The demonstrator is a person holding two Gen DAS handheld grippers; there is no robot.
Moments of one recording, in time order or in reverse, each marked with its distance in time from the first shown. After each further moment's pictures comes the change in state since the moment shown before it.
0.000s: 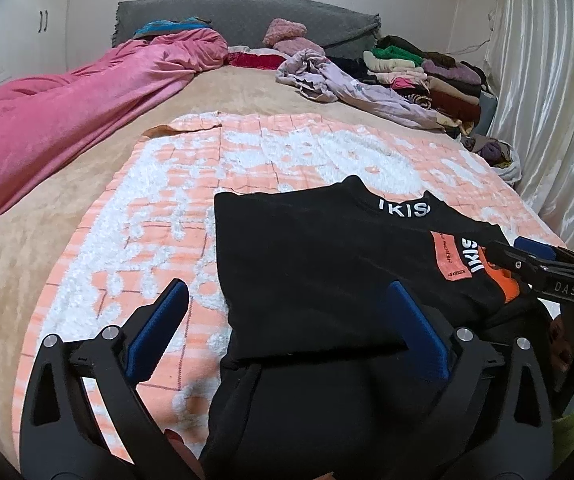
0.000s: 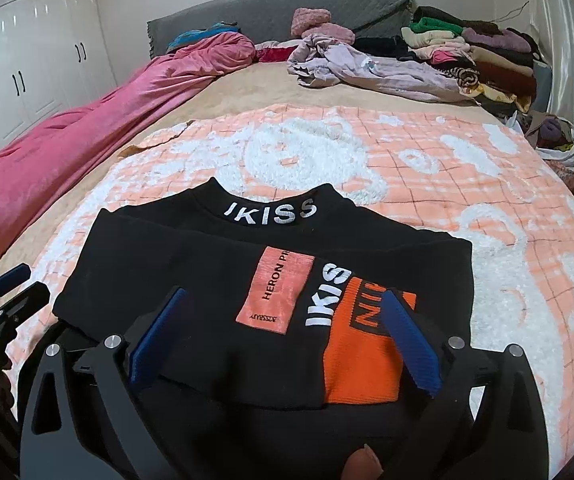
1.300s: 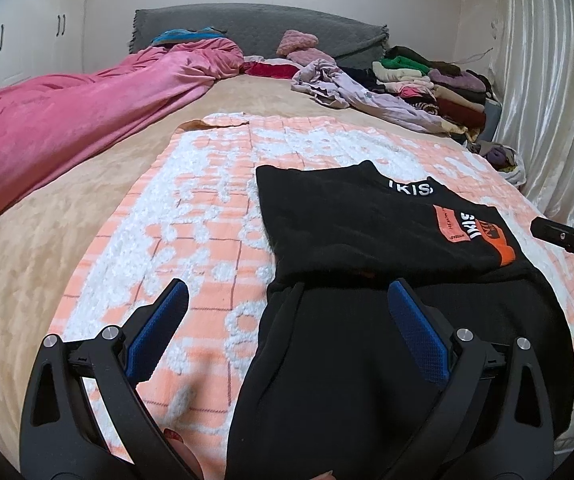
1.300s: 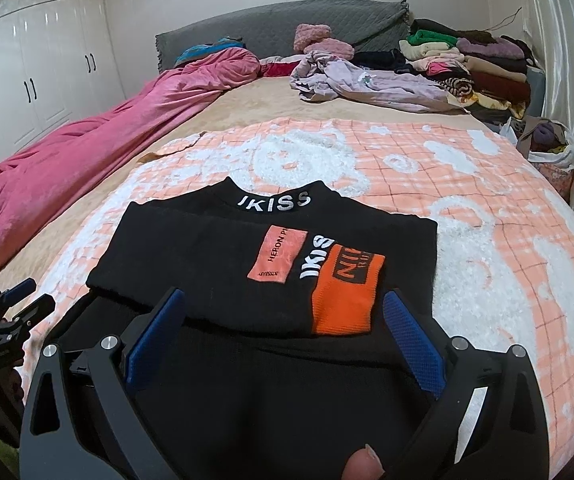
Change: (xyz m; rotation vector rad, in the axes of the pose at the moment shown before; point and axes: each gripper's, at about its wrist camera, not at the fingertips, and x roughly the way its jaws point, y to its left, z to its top) left arm -0.050 0.023 -0.048 -0.014 -0.044 0.034; right arm -0.066 -0.004 -0.033 0.003 -0.053 0.018
